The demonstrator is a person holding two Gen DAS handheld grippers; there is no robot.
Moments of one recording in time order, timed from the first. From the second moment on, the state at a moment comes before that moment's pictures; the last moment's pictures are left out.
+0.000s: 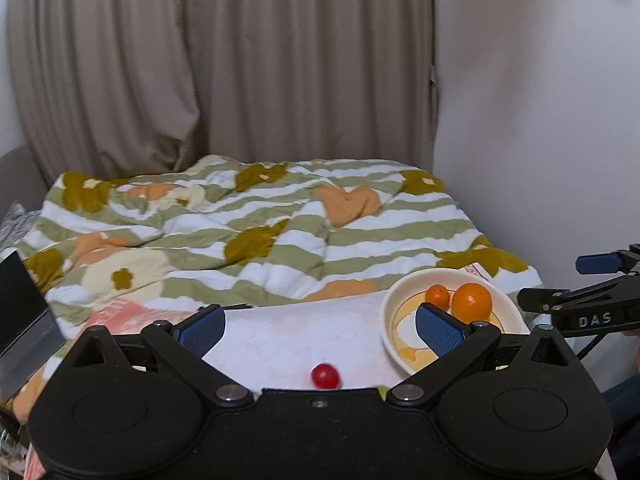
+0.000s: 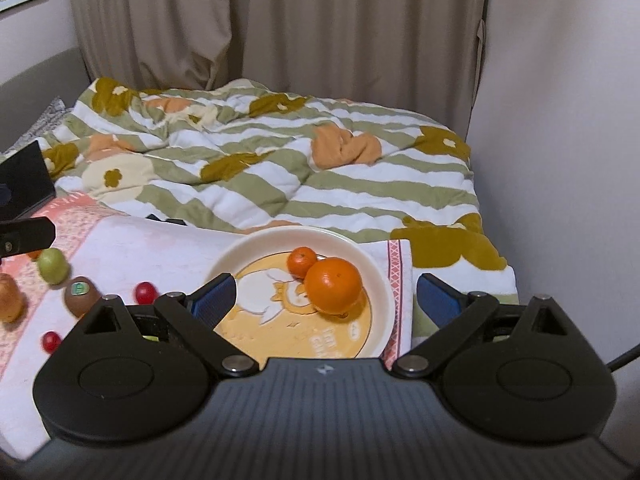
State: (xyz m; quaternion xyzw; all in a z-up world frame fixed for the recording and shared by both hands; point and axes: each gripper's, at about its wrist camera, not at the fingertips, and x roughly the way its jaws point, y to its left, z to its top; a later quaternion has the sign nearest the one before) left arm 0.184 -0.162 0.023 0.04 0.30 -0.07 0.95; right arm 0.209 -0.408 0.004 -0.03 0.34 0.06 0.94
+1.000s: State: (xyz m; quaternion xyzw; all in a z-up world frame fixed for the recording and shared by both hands) left arm 0.094 0.026 -0.001 0.03 0.28 -0.03 0.96; right arm 0.087 -0.233 0.002 -0.01 0.33 0.03 0.94
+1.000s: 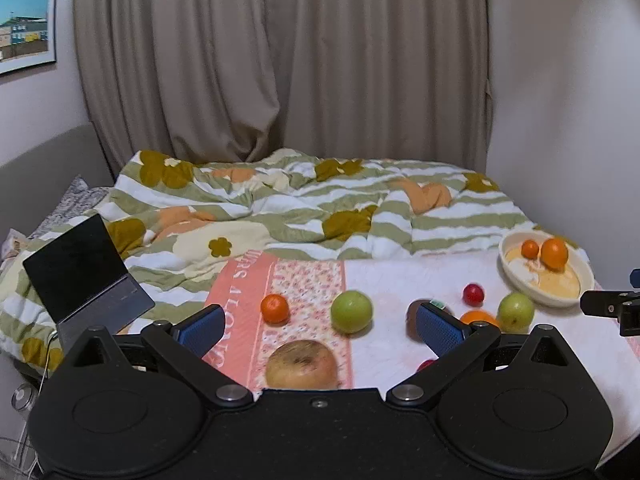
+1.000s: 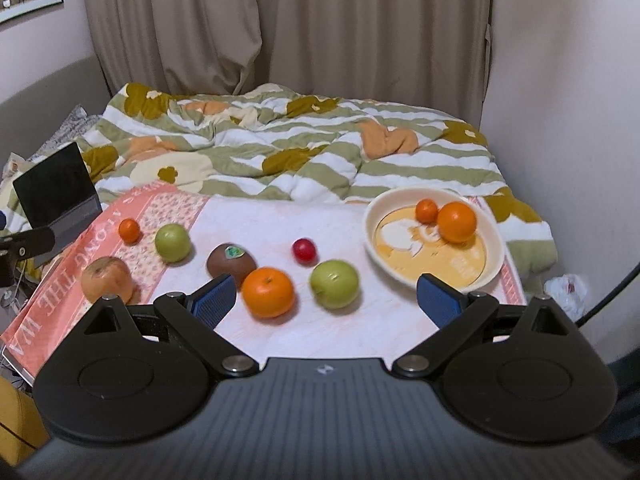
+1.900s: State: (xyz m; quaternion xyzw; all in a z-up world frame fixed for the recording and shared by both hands) left arm 0.169 0.066 -0.107 0.00 0.39 -0.09 0.92; right arm 0.124 -0.119 -0.123 -0.03 0.38 0.09 0.92
